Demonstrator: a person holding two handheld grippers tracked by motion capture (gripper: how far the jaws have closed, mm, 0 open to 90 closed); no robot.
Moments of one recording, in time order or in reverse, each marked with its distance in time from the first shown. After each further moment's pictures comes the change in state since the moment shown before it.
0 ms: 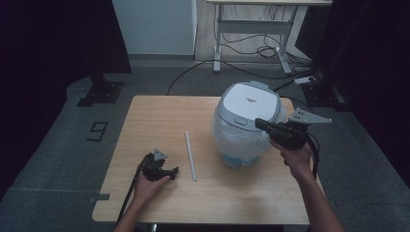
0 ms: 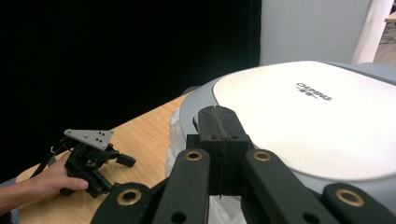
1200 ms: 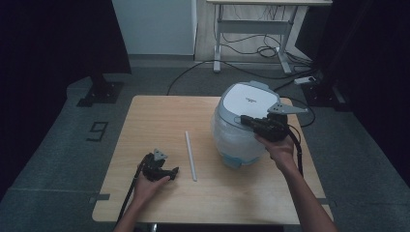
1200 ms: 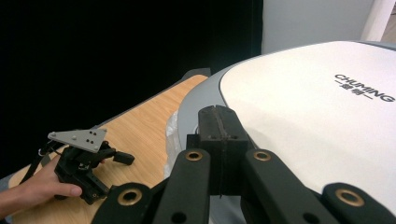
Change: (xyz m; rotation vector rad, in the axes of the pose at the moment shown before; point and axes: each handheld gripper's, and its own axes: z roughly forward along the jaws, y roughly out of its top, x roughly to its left) left arm 0.000 0.000 0.000 0.000 -0.001 0.001; right arm 0.003 0.004 0.045 0.083 -0.008 0.036
